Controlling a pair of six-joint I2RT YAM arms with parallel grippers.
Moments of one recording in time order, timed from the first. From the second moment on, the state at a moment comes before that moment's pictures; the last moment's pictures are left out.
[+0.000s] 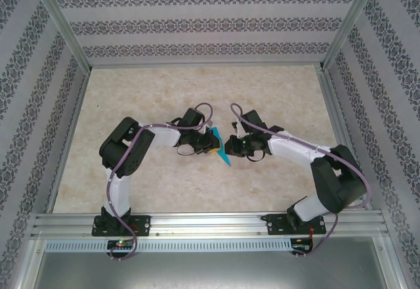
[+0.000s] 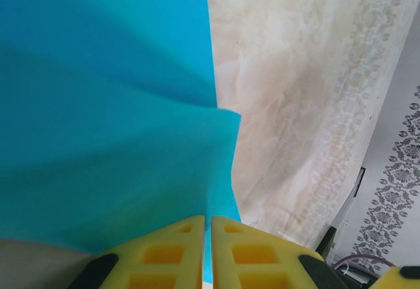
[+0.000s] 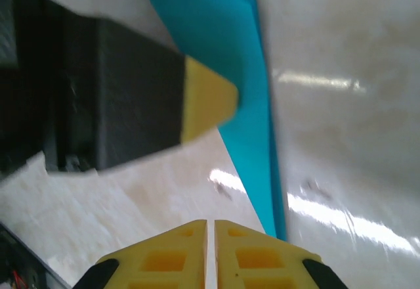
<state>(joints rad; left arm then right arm) -0.60 2.02 1.09 -0.01 0.67 -0.90 0.53 1.53 0.84 -0.37 -0.41 0.56</state>
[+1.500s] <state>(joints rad) -0.60 2.01 1.25 -0.34 0.51 -0.57 0.51 1.75 0.87 -0.31 -0.45 0.55</state>
